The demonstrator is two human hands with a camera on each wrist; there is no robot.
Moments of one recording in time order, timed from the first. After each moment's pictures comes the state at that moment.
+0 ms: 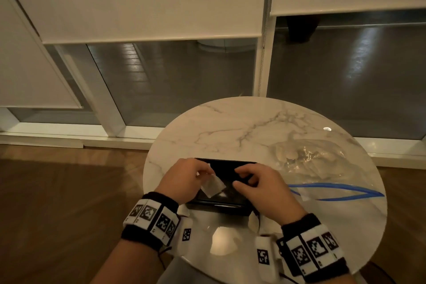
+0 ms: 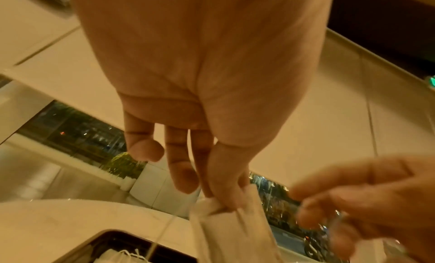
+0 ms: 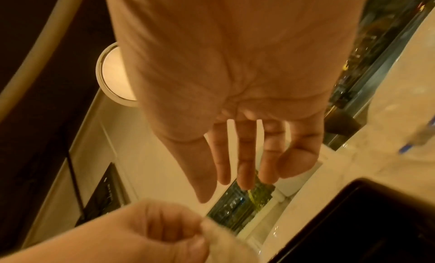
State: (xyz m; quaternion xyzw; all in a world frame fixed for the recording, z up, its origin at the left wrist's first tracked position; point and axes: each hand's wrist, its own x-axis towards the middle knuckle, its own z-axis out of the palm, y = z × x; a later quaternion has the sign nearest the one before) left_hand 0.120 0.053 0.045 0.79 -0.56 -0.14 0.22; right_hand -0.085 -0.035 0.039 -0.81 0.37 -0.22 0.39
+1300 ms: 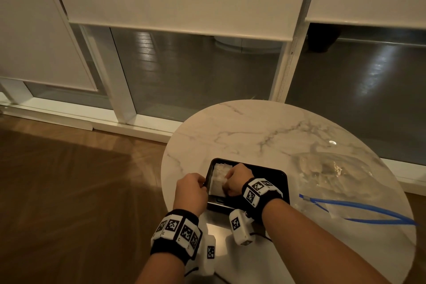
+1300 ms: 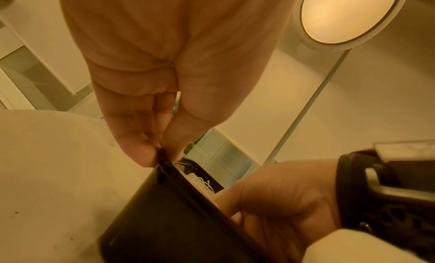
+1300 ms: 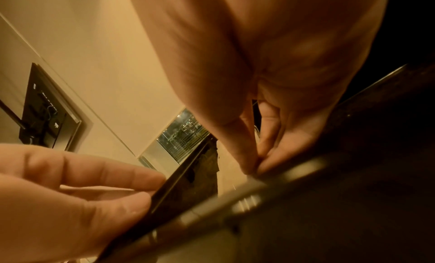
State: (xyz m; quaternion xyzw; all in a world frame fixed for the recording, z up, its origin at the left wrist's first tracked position) left_hand 0.148 0.074 -0.033 0.88 -0.28 -0.17 0.35; right_hand 0.074 -0.065 -0.032 -0.76 0.51 0.02 0.41
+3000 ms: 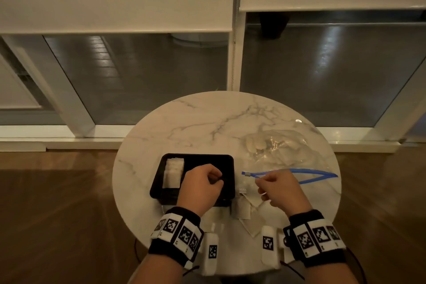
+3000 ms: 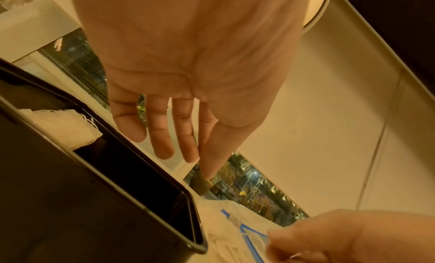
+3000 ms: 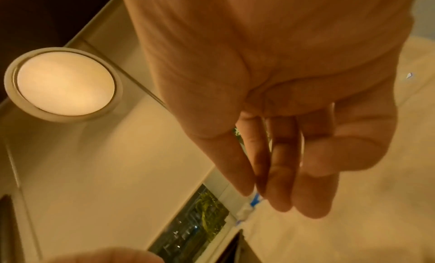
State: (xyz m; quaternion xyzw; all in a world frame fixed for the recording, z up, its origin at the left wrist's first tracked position) left_hand 0.024 0.019 0.003 0.78 -0.47 -0.20 0.36; right_hand -0.165 -0.073 0.005 -0.65 0.58 -0.20 0.45
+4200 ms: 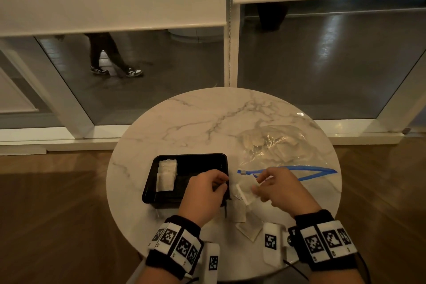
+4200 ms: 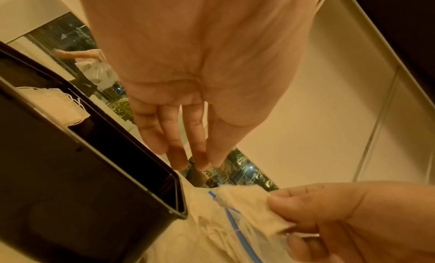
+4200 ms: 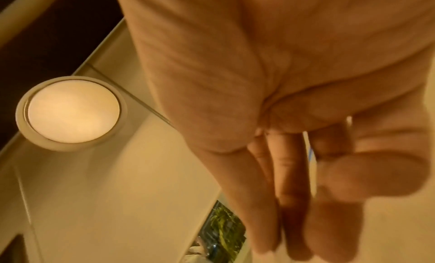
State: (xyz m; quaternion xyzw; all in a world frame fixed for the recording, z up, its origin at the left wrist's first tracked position) left_hand 0.006 0.016 -0.002 0.75 -0.51 -0.23 0.36; right_hand -0.176 -0.080 0.014 -0.69 0.53 -0.16 0.46
